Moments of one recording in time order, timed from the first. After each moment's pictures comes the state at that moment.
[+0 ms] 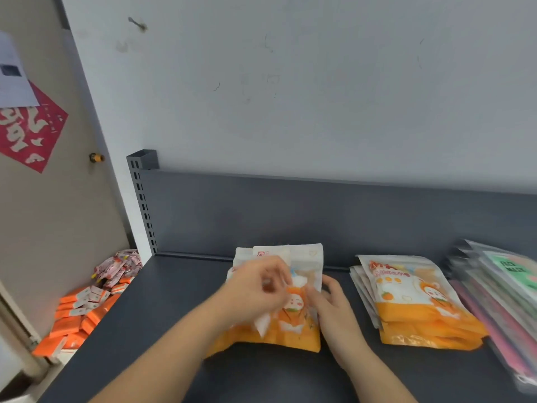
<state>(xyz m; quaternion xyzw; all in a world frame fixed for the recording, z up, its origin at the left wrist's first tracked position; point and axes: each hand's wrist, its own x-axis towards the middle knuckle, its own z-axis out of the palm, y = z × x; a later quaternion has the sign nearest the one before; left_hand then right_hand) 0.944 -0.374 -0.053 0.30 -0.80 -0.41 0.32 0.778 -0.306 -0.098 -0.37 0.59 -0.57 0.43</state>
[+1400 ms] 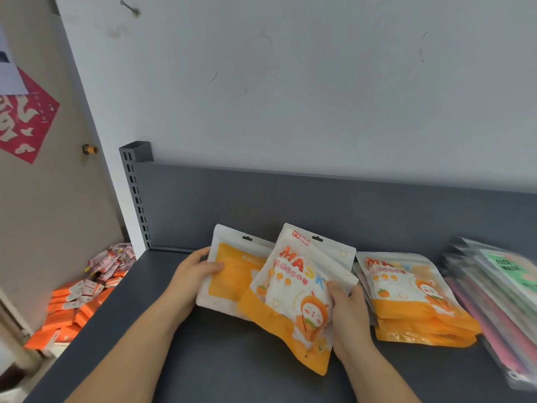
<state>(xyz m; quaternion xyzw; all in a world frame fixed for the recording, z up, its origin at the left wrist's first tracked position) 1.001 -0.428 -0.092 0.47 -0.48 -0.62 0.42 0.757 -0.313 -0.111 -0.21 0.59 -0.66 0.41</state>
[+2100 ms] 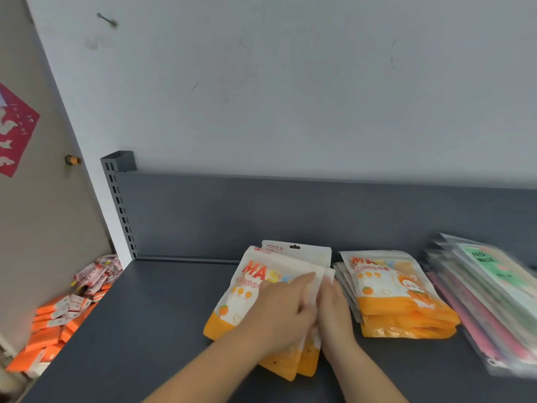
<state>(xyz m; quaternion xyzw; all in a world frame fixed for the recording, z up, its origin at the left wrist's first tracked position) 0.880 -0.338 -0.067 0.36 -0.88 -0.26 0.18 0.760 -0.315 -0.112 -0.27 0.65 -0.61 0.35</state>
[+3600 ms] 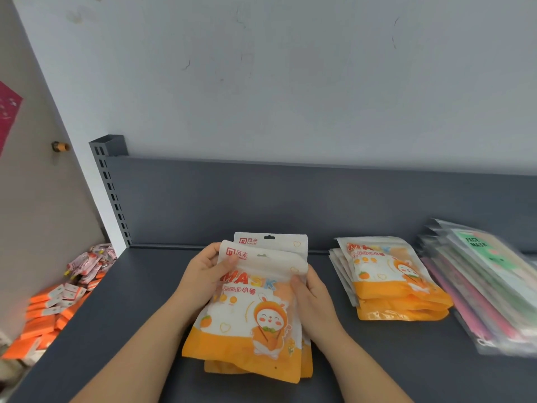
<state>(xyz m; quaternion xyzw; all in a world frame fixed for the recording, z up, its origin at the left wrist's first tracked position) 0.961 -0.402 -0.091 0.37 -0.56 -0.61 0.42 0.776 -0.305 -0.114 -0.43 0.57 -0.57 0.41</state>
